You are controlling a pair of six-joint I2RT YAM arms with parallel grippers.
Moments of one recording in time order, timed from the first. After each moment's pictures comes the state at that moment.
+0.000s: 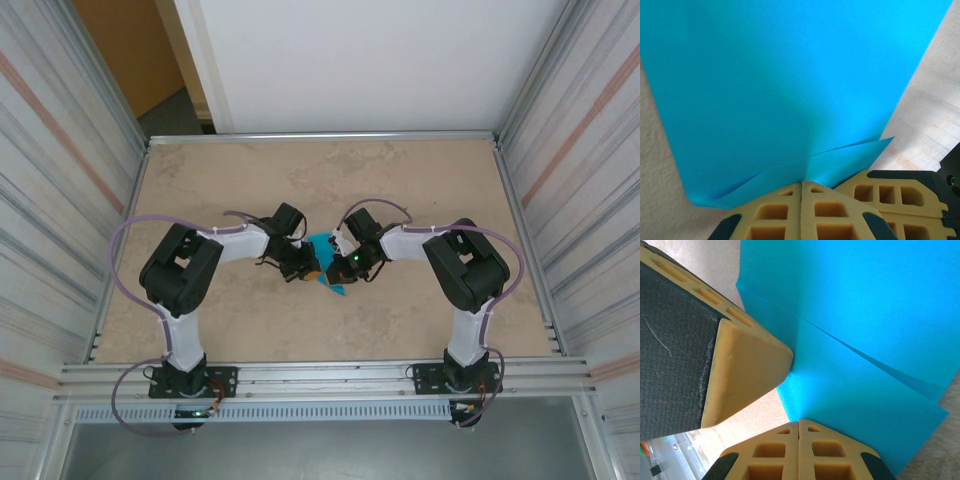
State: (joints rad) left arm -0.58 1.90 1.06 -0.37 0.55 -0.92; right arm 0.60 1.88 1.00 -0.33 -0.65 0.35
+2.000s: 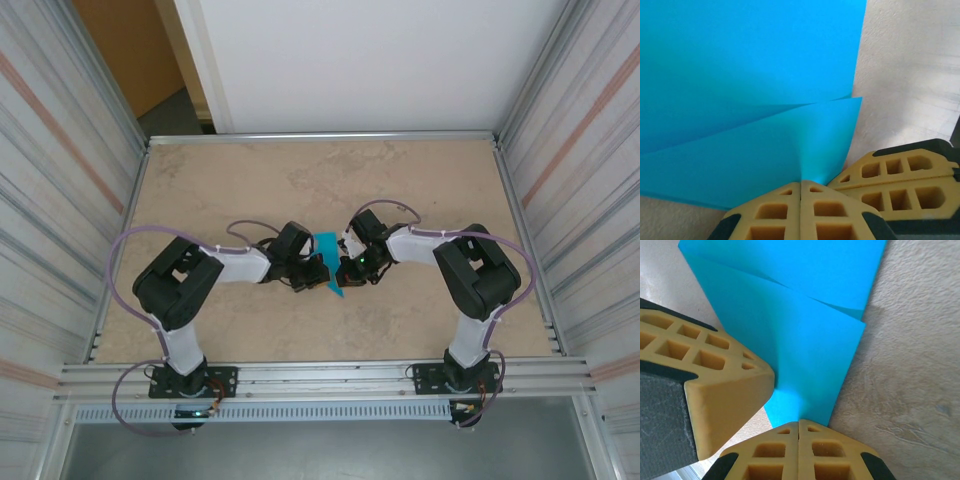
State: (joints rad) left arm -0.71 1.80 0.84 0.02 0.45 -0.96; right arm 0.60 1.81 0.96 -0.43 -0.53 0.40
